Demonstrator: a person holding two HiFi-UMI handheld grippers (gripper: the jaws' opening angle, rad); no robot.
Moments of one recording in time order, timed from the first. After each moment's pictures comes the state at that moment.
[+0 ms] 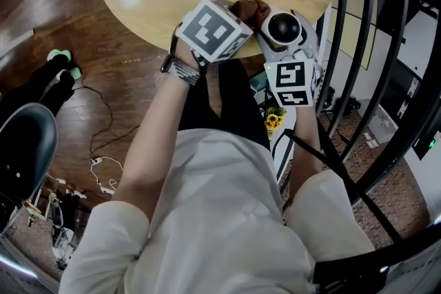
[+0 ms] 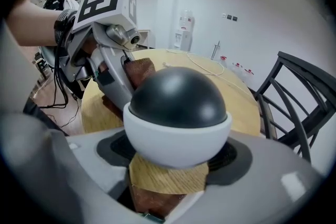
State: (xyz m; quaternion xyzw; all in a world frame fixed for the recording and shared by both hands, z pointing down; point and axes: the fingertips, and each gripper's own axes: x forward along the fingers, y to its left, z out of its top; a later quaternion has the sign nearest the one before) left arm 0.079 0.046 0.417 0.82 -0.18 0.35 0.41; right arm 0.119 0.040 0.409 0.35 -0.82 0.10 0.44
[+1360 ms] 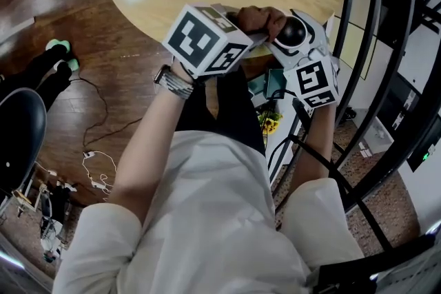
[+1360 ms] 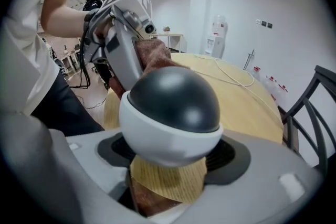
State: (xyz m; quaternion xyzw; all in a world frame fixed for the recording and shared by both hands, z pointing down) left arm 0.094 0.052 0.372 0.83 -0.17 0.24 0.47; right arm 0.116 0.043 0.406 0.18 -0.88 0.06 0.43
